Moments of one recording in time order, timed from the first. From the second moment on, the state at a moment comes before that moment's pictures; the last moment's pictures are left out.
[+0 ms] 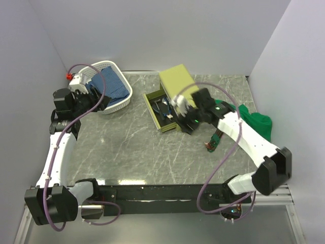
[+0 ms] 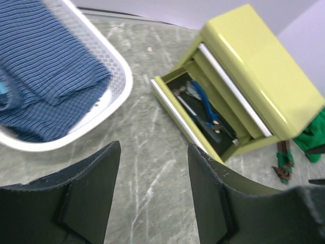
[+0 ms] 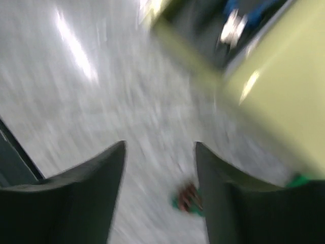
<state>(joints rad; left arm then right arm) 0.11 1.08 0.95 -0.15 0.53 -0.28 0.56 1.41 1.28 -0.75 -0.26 -0.38</state>
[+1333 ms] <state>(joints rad) 0.25 1.16 0.93 -0.21 0.64 -0.16 0.06 1.78 1.11 -0.98 -0.14 -1.94</state>
